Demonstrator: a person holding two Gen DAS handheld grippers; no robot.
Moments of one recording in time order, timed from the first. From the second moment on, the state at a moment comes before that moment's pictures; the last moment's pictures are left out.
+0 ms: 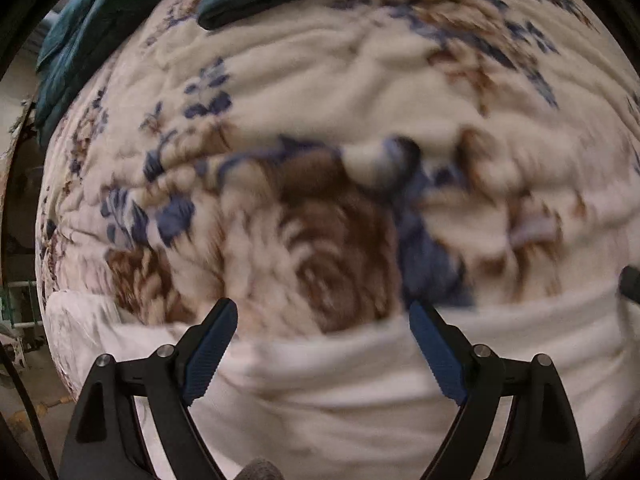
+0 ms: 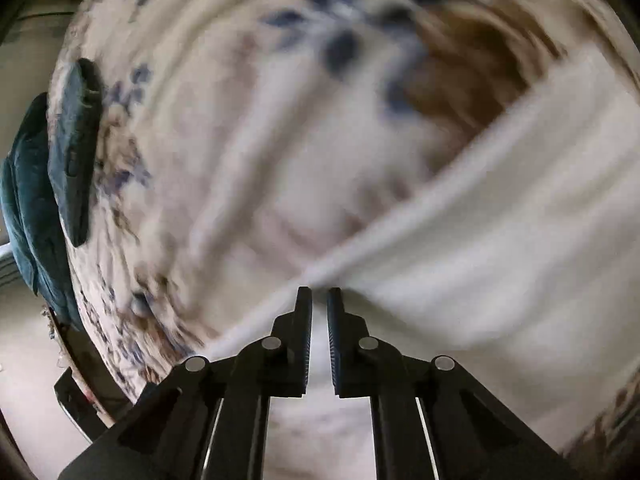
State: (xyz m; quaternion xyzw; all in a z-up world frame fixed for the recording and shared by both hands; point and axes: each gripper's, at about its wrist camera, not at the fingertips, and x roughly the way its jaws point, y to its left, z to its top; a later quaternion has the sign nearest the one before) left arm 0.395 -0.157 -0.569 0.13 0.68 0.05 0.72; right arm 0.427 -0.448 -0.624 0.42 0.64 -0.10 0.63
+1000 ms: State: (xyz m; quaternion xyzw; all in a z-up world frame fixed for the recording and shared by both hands) left arm 0.320 -0.161 -0.500 0.11 0.64 -0.01 0.76; right arm 0.279 -0.576 -0.486 0.36 0.57 -0.14 0.72
